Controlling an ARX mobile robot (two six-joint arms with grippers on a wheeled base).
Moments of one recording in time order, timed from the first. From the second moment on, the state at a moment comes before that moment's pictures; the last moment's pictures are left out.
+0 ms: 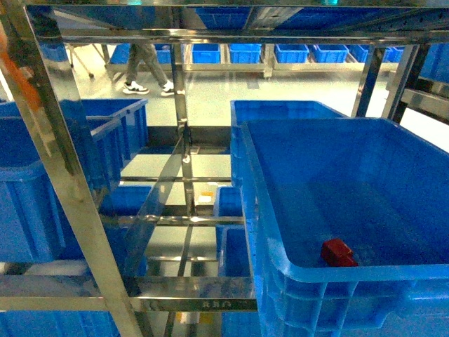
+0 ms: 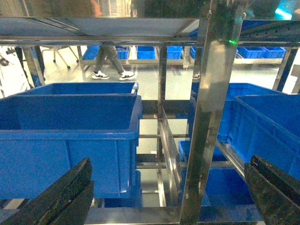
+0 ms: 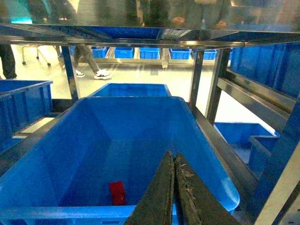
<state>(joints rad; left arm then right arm) 0.00 0.01 0.02 0.00 0.00 0.00 0.00 0.39 0.01 0.38 0.00 0.00</state>
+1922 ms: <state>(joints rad) 0.00 0.01 0.02 0.00 0.00 0.00 0.00 0.00 0.01 0.00 0.00 0.00</state>
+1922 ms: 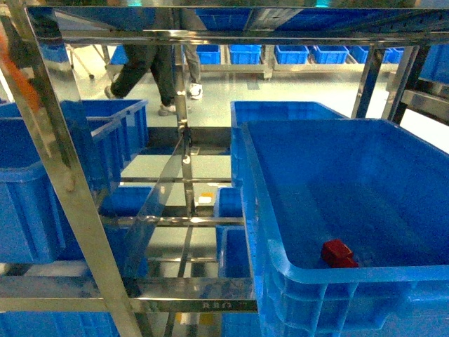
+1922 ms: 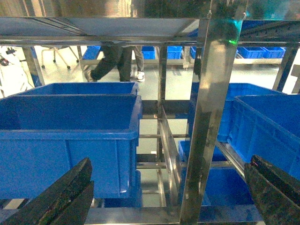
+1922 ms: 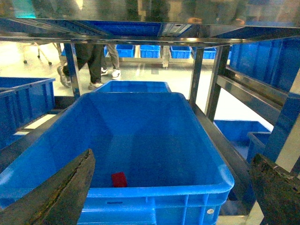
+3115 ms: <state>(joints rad) 0.00 0.01 0.02 0.00 0.00 0.00 0.00 0.00 0.01 0.00 0.00 0.00</state>
